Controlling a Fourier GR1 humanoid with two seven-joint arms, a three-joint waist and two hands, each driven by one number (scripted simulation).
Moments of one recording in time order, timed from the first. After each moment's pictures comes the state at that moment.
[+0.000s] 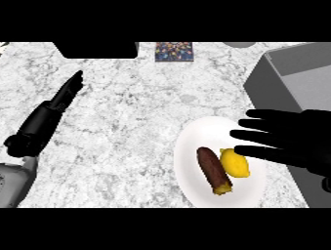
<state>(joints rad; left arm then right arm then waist) -0.25 0.47 -0.20 -1.50 0.10 -0.01 -0.09 -0.48 -0.98 0.41 -1.93 0.47 0.54 -0.44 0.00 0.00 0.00</state>
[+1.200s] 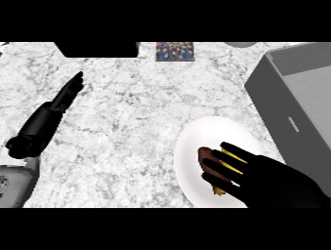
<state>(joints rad) -0.23 0.38 -0.11 -1.50 0.00 -0.09 -0.10 -0.26 -0.68 0.58 -2.07 0.98 0.64 -0.17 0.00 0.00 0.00</state>
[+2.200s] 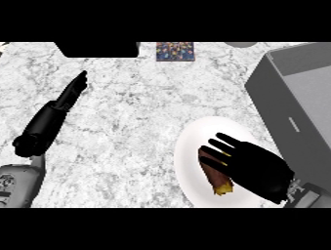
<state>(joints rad) -0.24 0.29 -0.05 -1.51 -0.09 -0.15 -0.08 -0.24 -0.52 0.55 -1.79 1.26 0.52 -0.36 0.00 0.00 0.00</state>
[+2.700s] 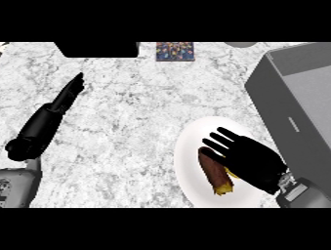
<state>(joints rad) -0.21 0.28 -0.01 -1.54 -0.10 -0.20 -0.07 -0.23 -0.45 0.51 -1.68 1.39 0.46 -0.39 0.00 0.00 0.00</state>
